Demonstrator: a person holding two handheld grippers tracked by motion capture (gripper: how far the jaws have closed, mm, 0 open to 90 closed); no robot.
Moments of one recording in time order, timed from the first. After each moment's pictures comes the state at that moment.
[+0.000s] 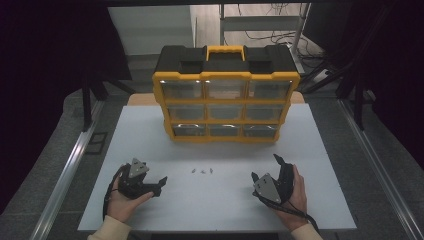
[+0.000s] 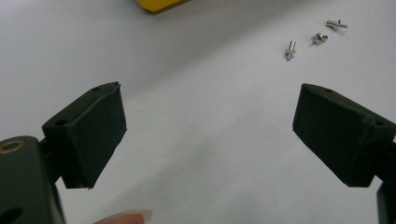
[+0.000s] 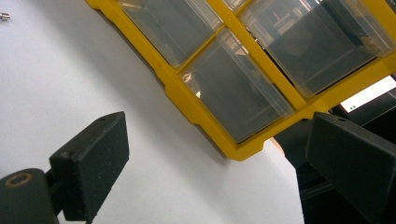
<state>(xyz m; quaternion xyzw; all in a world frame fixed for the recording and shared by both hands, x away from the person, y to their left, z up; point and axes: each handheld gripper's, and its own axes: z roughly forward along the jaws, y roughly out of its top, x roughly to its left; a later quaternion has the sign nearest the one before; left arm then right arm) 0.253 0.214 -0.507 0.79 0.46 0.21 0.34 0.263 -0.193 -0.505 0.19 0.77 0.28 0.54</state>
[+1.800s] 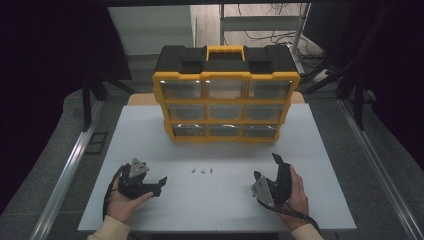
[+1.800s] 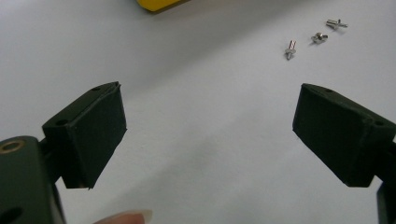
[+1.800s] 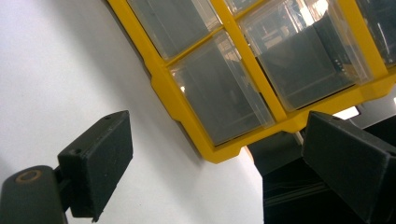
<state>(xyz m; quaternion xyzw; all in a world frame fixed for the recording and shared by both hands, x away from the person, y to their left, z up) 0.253 0.214 -0.507 0.79 0.46 0.21 0.34 0.263 -0.191 -0.509 0.12 0.77 0.22 0.59</state>
